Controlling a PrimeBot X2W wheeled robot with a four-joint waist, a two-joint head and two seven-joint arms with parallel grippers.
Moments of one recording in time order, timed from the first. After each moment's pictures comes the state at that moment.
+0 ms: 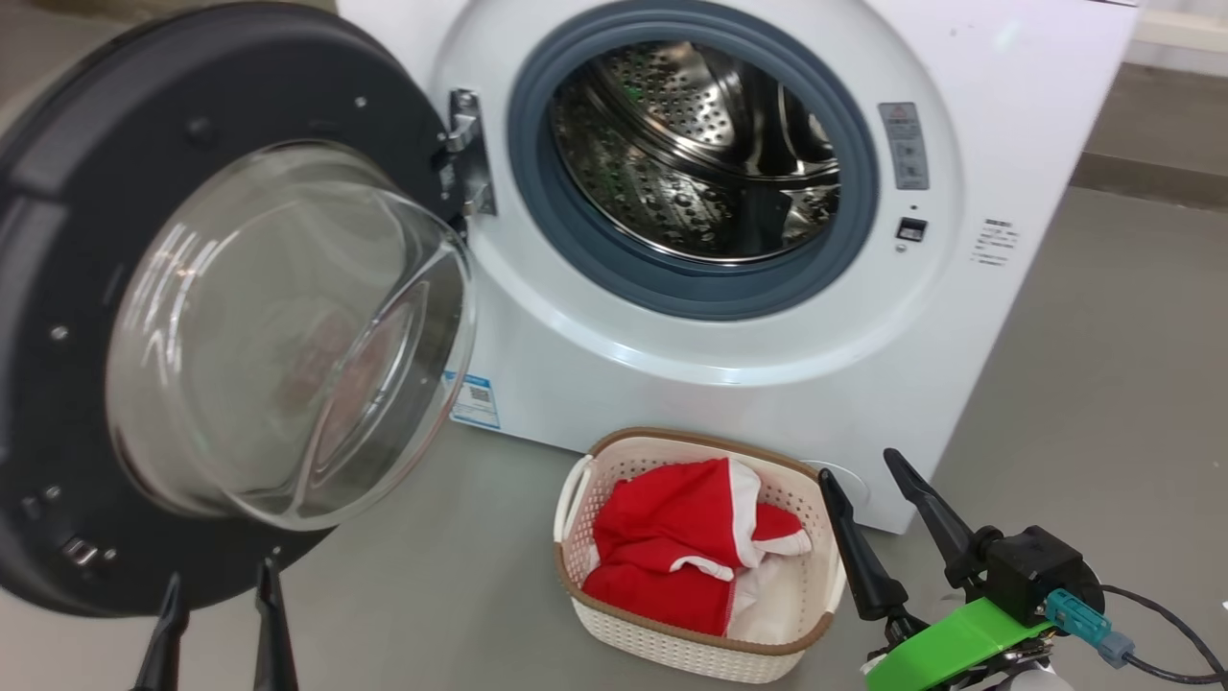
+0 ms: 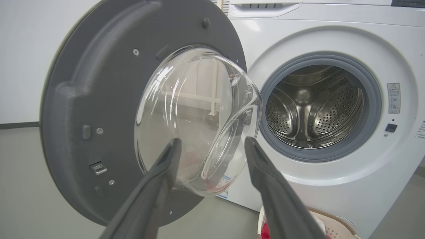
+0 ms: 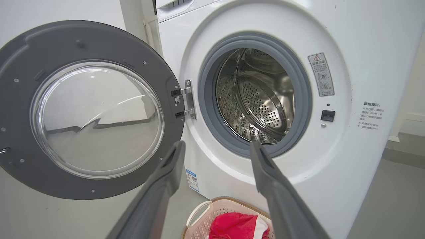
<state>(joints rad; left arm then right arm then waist) 0.13 0.04 0.11 0.02 -0.19 0.00 -0.25 -0.06 -0.05 0.17 0.24 0.31 0.12 -0.26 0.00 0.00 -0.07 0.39</state>
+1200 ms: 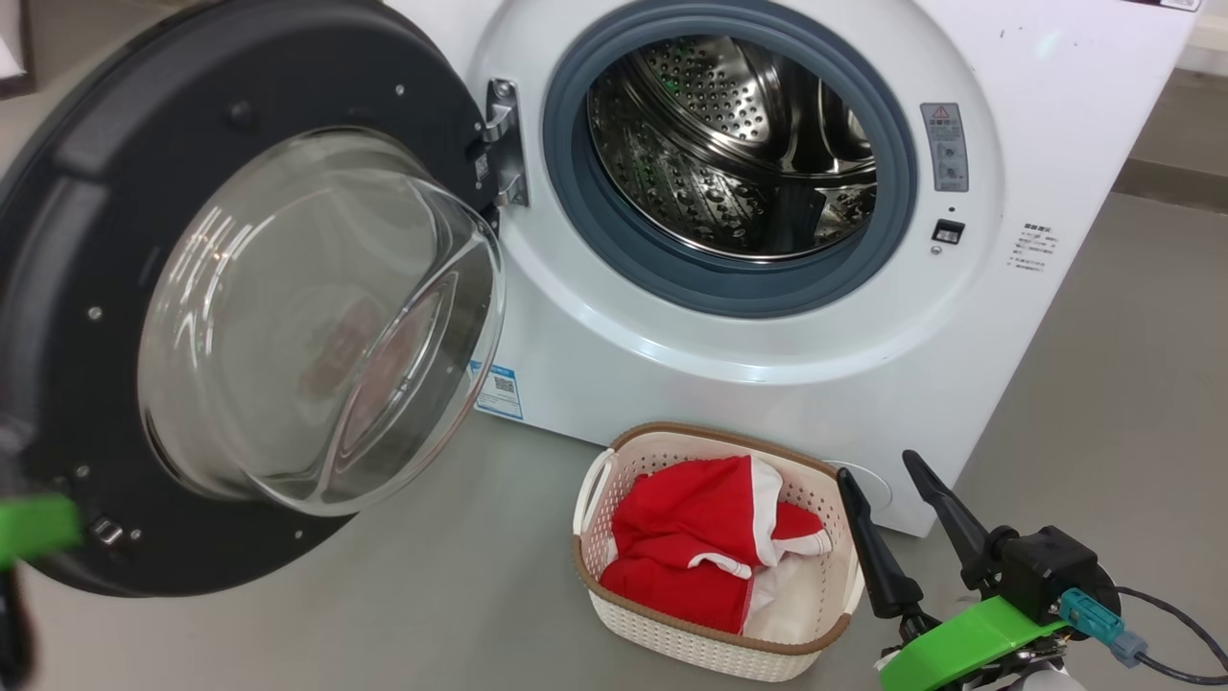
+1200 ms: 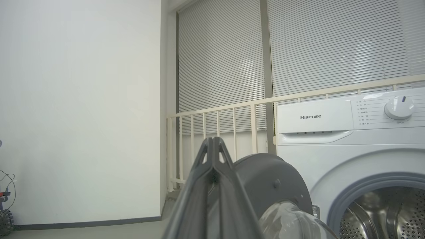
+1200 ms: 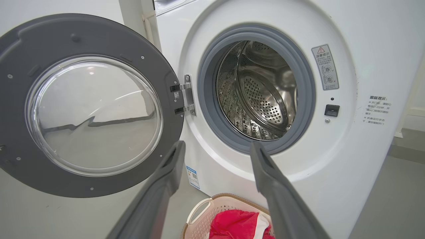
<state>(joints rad) -0.28 0.22 0.30 0.00 -0.21 -0.02 -0.25 -0.06 -0.05 0.14 0.26 0.31 0.12 -0.26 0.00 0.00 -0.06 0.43</state>
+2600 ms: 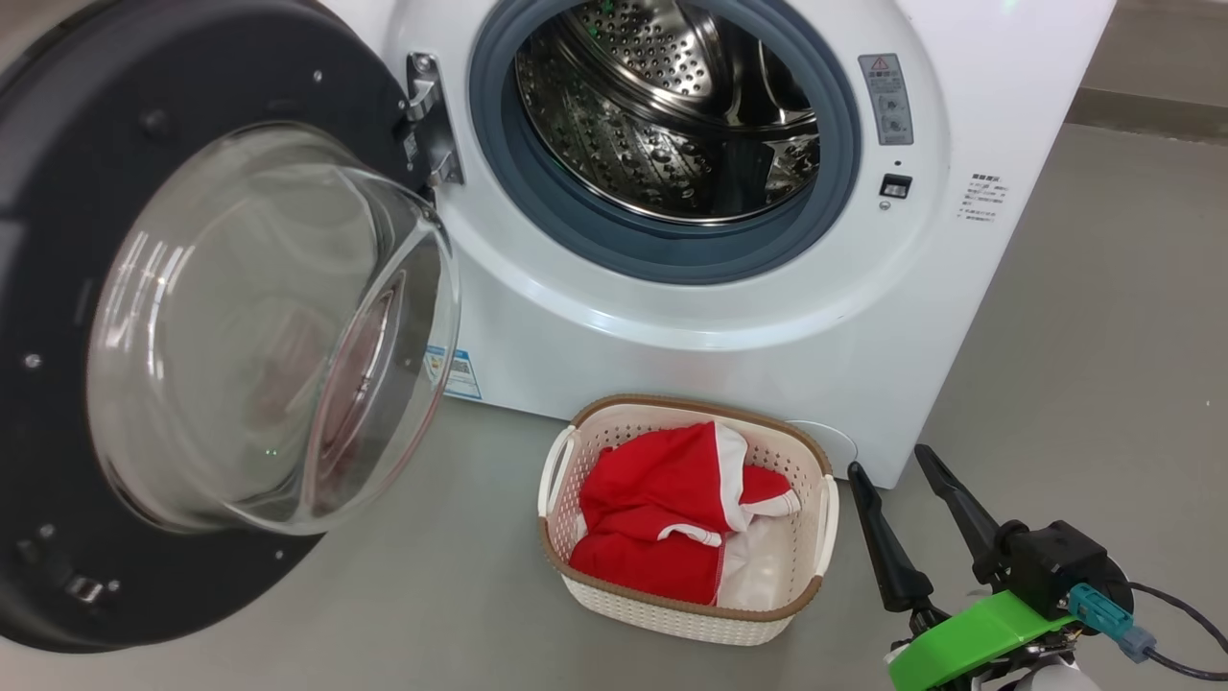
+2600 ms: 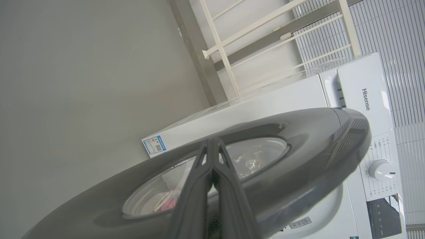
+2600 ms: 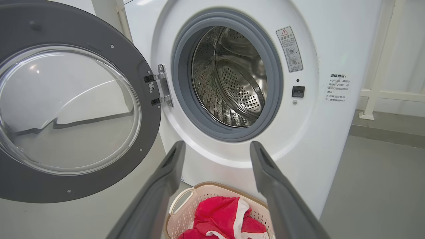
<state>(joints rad) -0.73 0.35 0.69 0.74 -0.92 0.01 0.79 -0.07 -0.06 0.12 0.26 0.29 0.12 -0.26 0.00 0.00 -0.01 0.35</state>
